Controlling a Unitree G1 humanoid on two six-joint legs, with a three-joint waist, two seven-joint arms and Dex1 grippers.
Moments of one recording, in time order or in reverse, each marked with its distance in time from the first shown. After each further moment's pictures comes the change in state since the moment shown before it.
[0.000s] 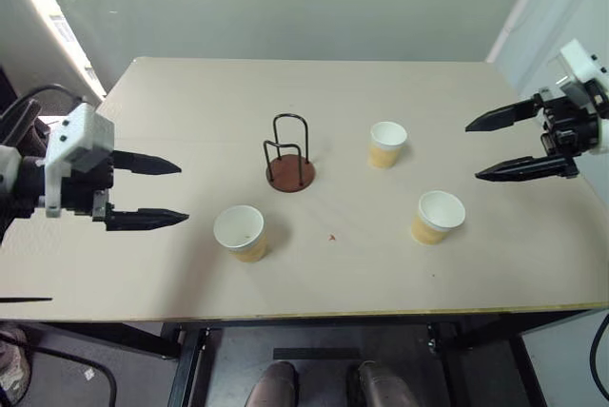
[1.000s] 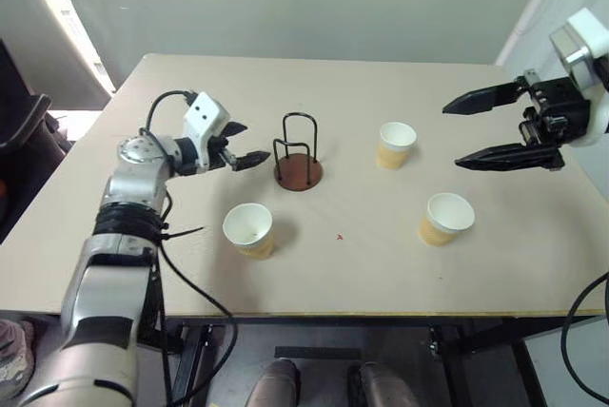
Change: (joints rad) left arm -0.610 -0.663 -0.296 0.890 0.388 -0.478 0.416; right arm 0.037 0.111 -0.201 -0.168 0.070 0.184 -0.070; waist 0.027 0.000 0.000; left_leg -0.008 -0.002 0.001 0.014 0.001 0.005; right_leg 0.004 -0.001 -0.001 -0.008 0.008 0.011
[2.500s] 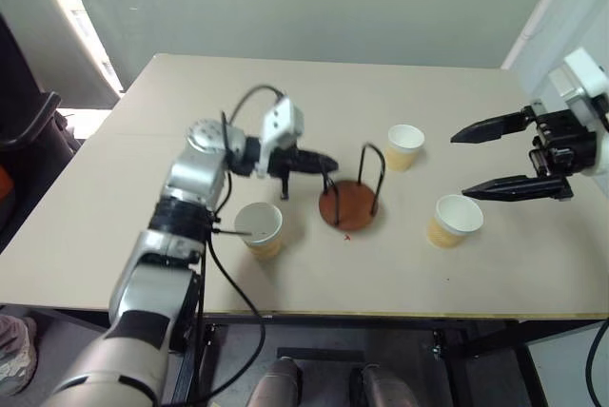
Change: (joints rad) left arm 0.109 -0.146 -0.172 -0.480 -0.017 0.201 -0.338; right arm 0.195 -0.060 -0.087 -0.160 -0.015 0.048 -0.009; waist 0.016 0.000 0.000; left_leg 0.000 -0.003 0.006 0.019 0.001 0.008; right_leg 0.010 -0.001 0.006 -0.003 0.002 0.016
